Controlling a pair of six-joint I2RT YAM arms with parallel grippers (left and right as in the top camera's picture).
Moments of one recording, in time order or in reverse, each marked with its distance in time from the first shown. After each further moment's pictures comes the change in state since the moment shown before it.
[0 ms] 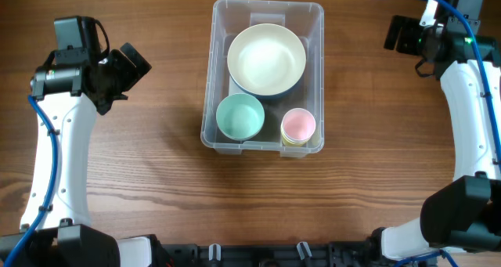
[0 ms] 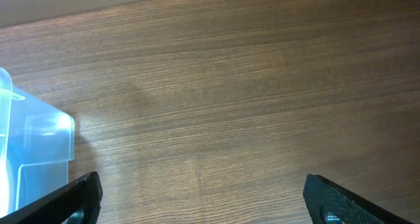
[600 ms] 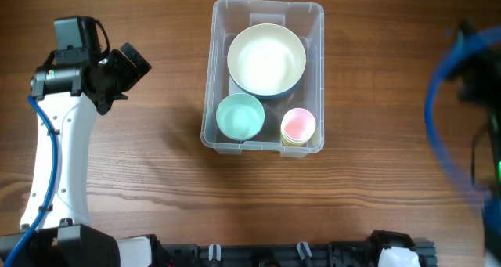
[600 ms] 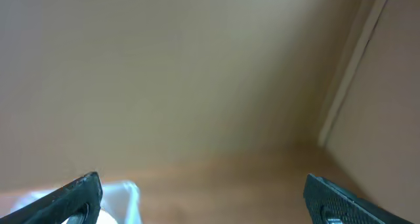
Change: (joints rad) left arm 0.000 0.000 0.000 0.000 0.000 0.000; right arm 0.031 -0.795 -0.006 0.005 0.000 0.000
